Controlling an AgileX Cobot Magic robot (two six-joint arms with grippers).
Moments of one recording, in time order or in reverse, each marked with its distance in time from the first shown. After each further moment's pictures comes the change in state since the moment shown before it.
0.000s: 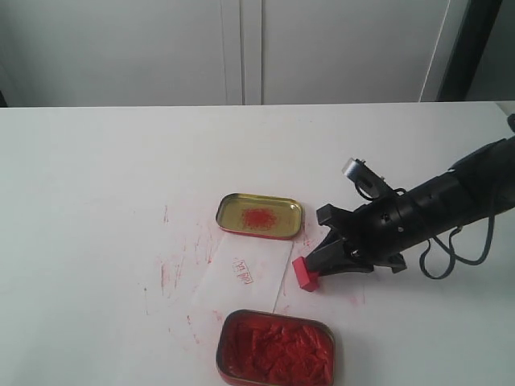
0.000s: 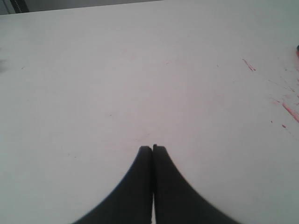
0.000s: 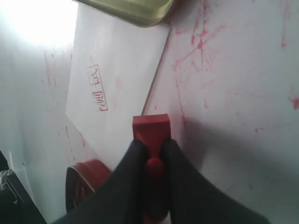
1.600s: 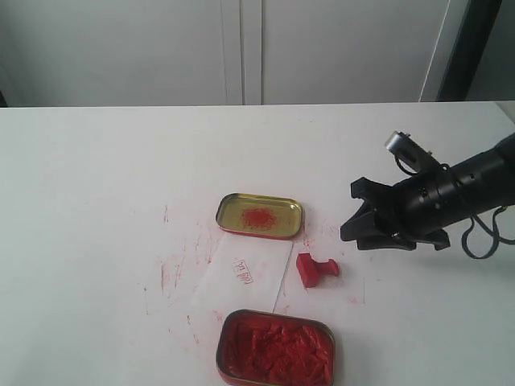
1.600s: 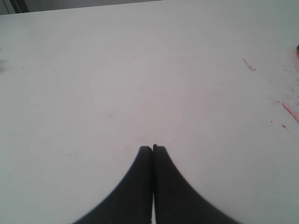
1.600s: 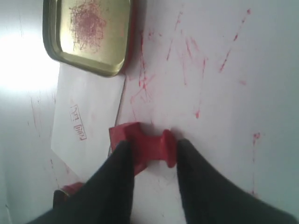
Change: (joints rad) left arm 0.000 0.000 0.000 0.000 0.000 0.000; right arm -0.101 -0.126 0.017 -0.094 -0.089 0.113
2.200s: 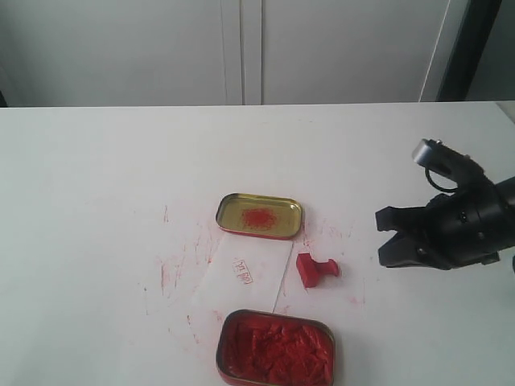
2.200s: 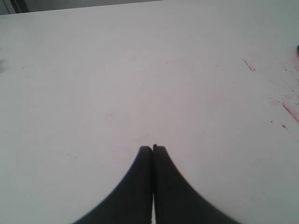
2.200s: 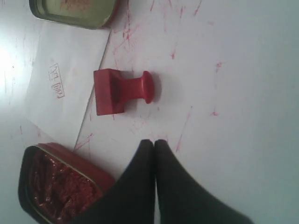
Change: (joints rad) left arm 0.000 0.000 0.000 0.000 0.000 0.000; right arm 0.000 -0.295 0.233 -0.116 -0.118 0.011
